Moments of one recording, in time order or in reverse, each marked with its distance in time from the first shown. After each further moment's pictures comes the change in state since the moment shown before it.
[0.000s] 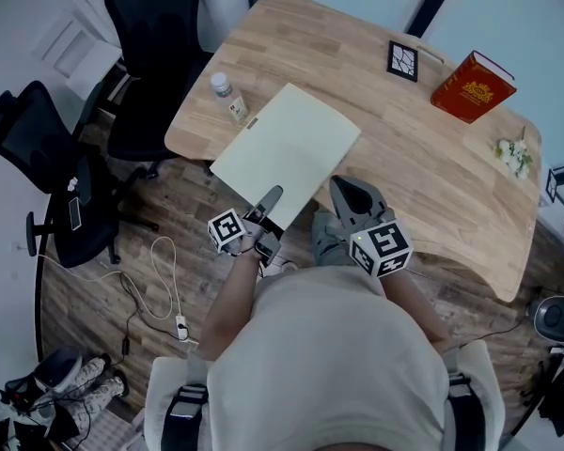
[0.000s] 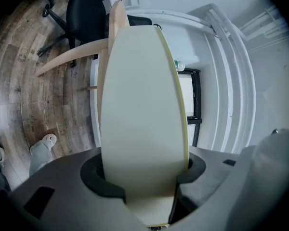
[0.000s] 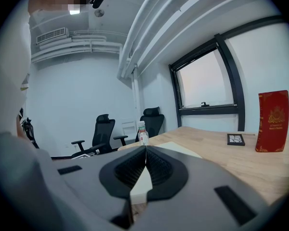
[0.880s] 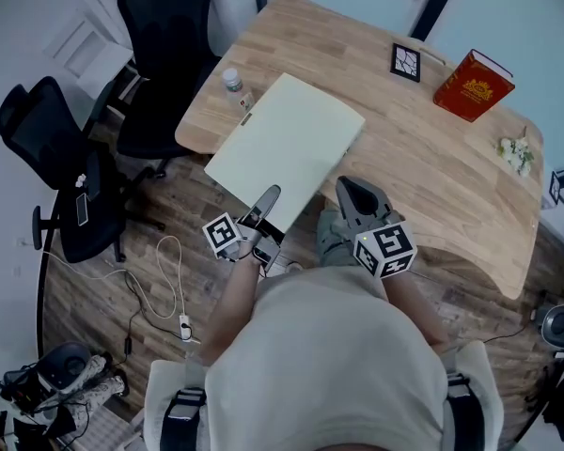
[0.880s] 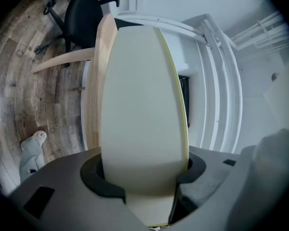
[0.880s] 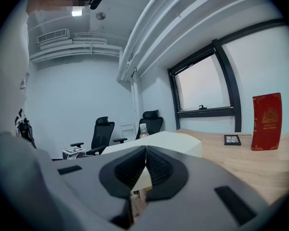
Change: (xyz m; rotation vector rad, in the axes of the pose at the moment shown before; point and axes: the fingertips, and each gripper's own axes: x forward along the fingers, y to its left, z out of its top) left arm -0.037 -0.063 -0.010 -0.027 -0.047 -0.104; right arm -0.025 0.018 -0.001 0.003 -0.037 -0.025
